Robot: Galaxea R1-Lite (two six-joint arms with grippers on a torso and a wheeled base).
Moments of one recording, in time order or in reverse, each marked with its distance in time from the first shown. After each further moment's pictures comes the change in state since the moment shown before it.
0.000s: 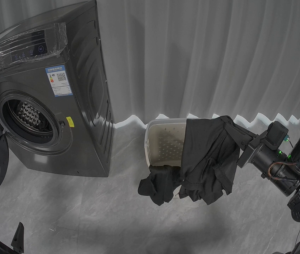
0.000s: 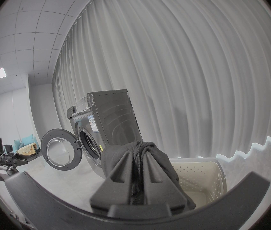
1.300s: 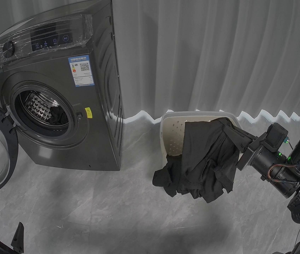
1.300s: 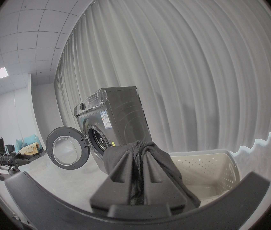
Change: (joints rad) left arm 0.000 0.000 0.000 0.000 0.000 -0.003; right arm 0.014 -0.003 0.011 -0.001 0.001 0.002
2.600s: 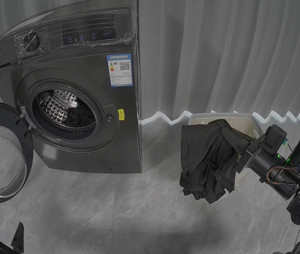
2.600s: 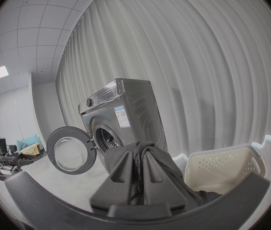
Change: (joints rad) left arm 0.001 0.000 0.000 0.000 0.000 0.002; right arm 0.026 0.001 0.003 0.000 -0.004 0.002
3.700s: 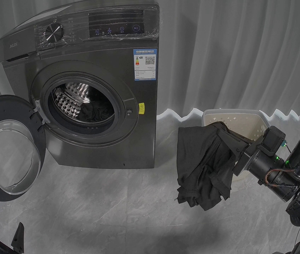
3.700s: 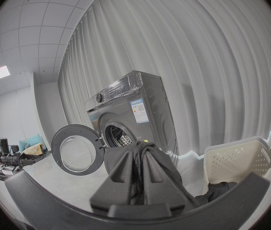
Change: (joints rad) left arm -0.001 0.000 0.000 -0.001 -0.001 0.003; right arm 0.020 0.003 0.002 0.000 -0.002 0.005
